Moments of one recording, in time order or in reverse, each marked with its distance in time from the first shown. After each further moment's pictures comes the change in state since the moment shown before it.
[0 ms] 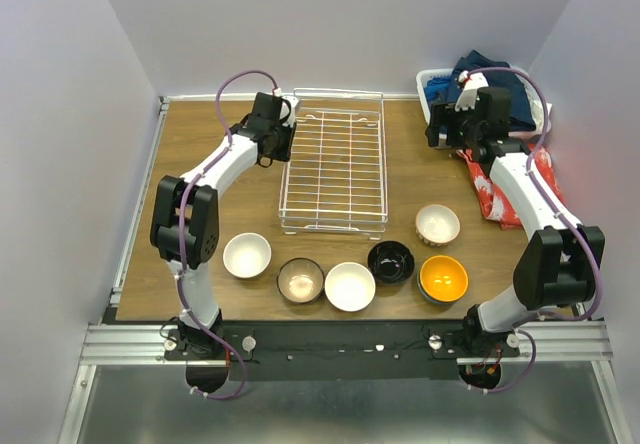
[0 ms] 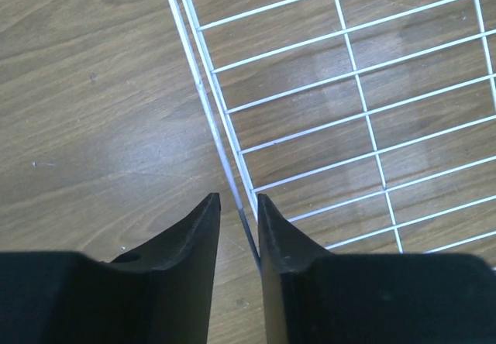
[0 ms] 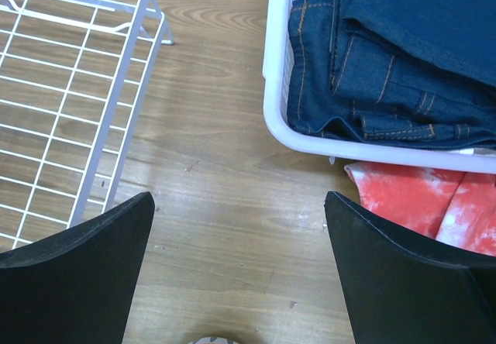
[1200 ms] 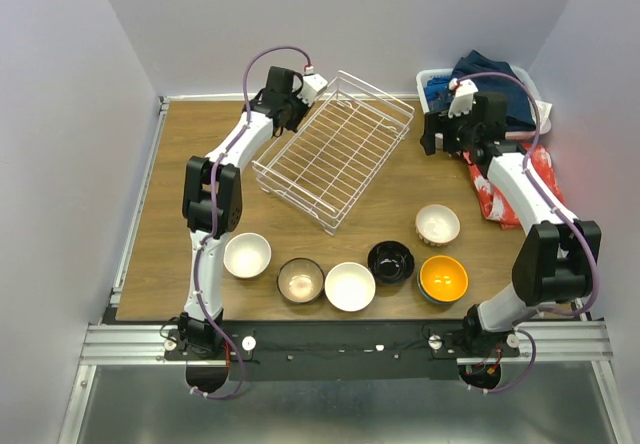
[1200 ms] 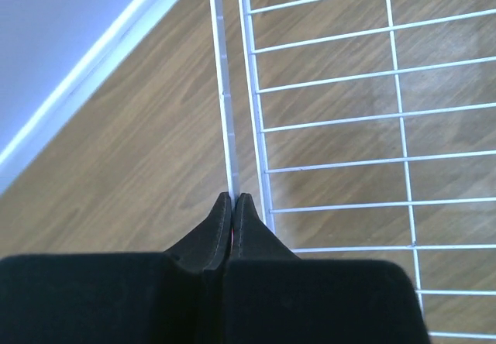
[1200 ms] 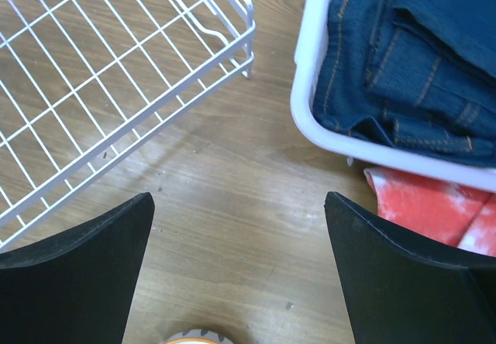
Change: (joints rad) left arm 0.012 0.365 0.513 -0.010 0.082 0.423; right arm 0.000 0.010 -0.039 -0.003 -0.082 -0.085
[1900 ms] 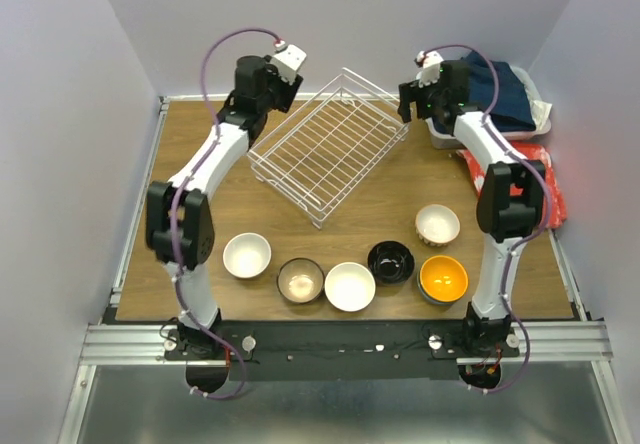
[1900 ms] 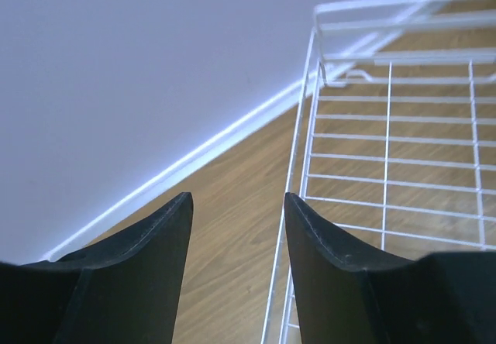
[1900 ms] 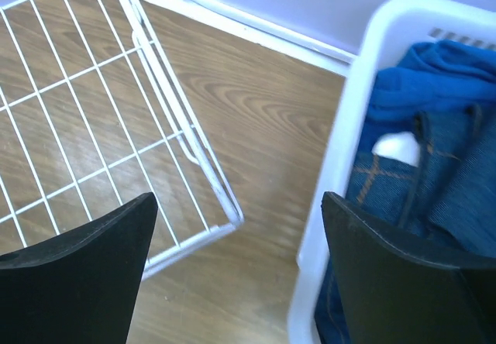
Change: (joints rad) left arm 0.030 -0.336 -0.354 0.426 -0.001 -0.048; right arm 0.048 0.531 0.535 0.026 -0.021 -0.057
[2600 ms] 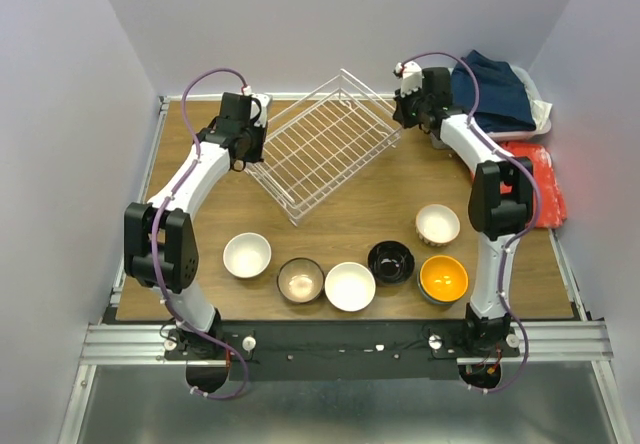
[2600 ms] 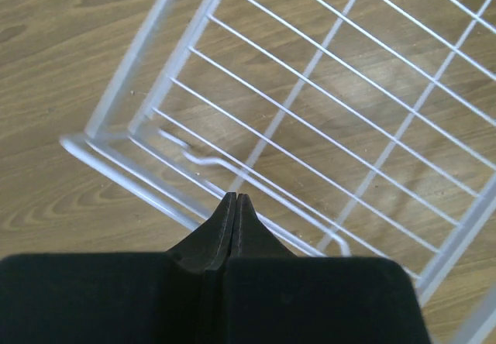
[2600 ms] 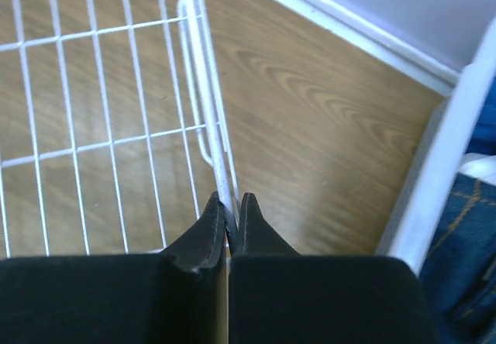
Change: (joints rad) left arm 0.064 -0.234 -0.270 -0.500 -0.107 -0.320; right arm 0.055 0.080 0.041 -0.021 -0.017 -0.061
